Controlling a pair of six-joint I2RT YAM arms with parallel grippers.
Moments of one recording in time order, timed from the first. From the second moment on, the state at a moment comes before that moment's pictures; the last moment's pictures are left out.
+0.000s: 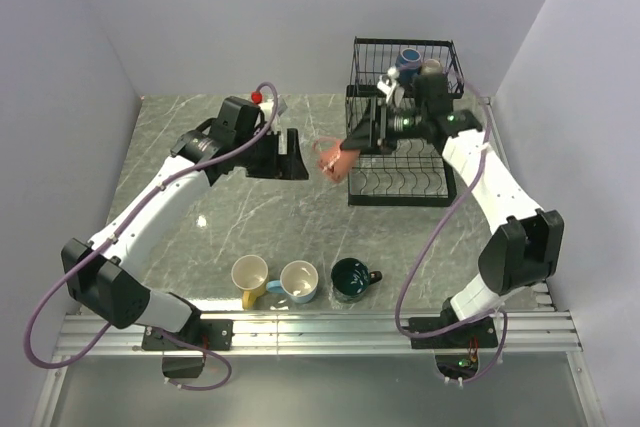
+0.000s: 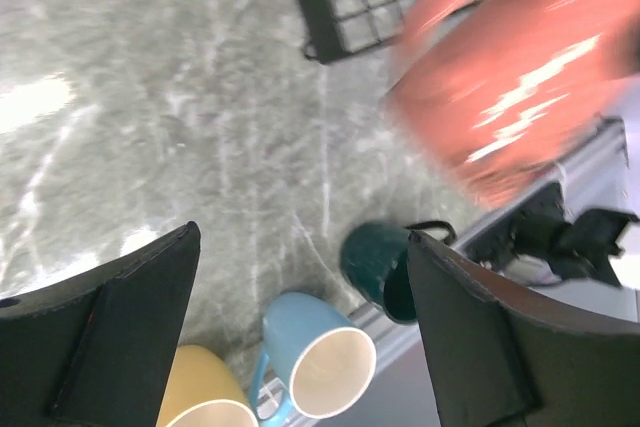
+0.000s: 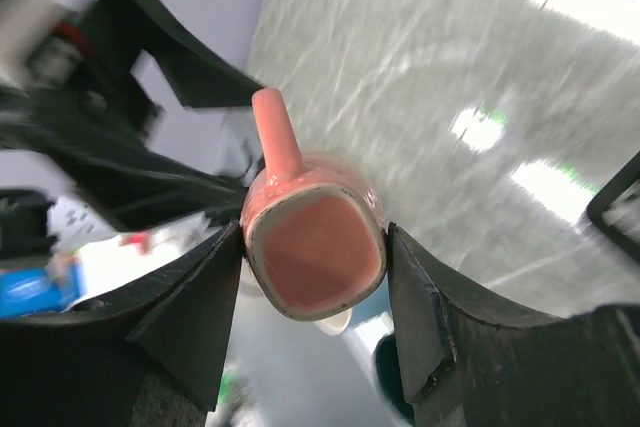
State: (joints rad) left arm -0.52 1.42 1.43 -0.77 0.29 -0.42; right arm 0.27 1.58 1.47 -0.61 -0.89 0.50
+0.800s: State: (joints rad) left arm -0.50 1.42 1.42 -0.79 0.20 -0.50; right arm 0.21 2.02 2.43 -0.79 -0.08 0.49
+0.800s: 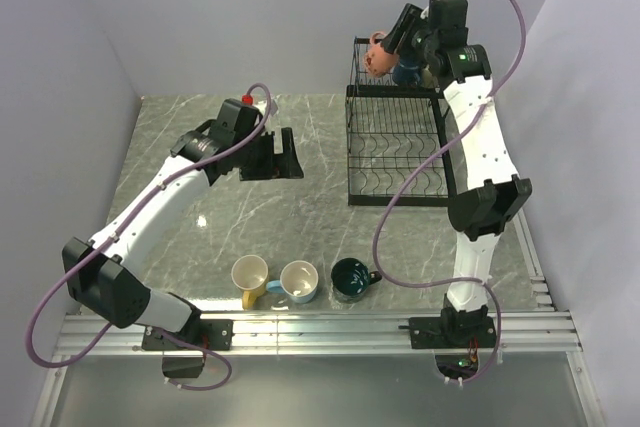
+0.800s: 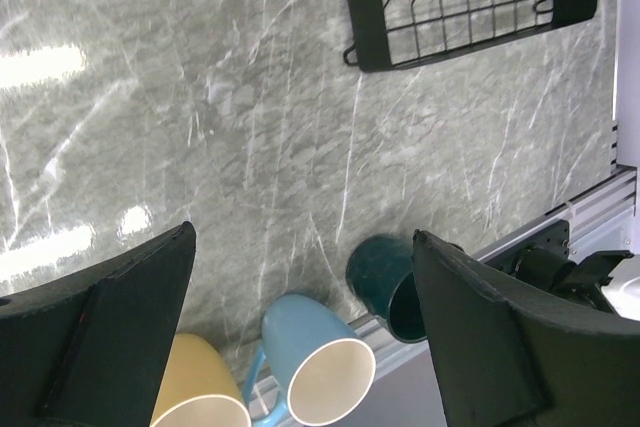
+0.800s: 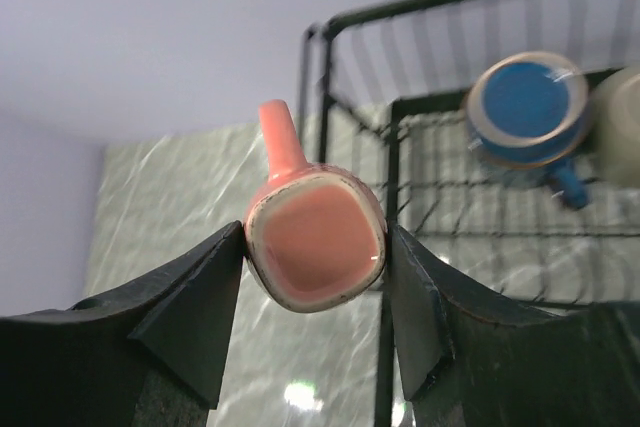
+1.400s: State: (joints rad) left arm -0.50 1.47 1.39 -0.82 0.20 -0.52; right arm 0.26 2.19 2.48 -0.61 0.22 0.36
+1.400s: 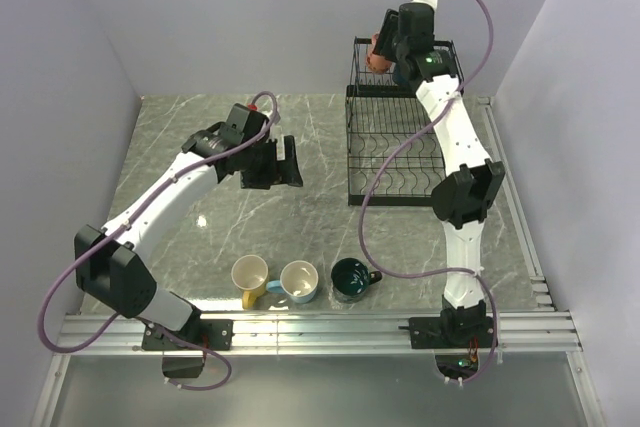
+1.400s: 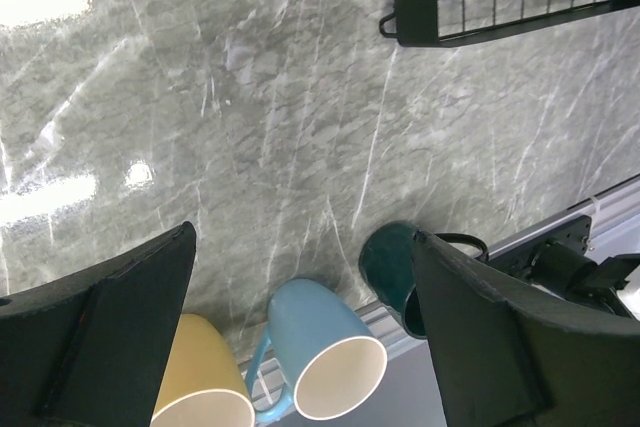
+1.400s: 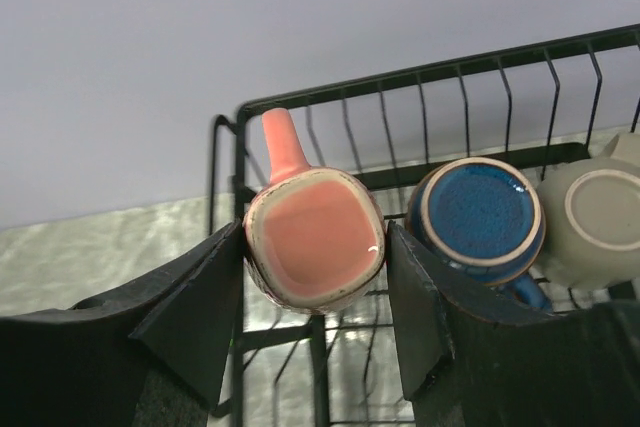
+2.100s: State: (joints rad) left arm -0.49 1.53 1.39 -0.83 0.19 -0.51; right arm 0.39 2.25 2.45 -0.59 0.45 0.20
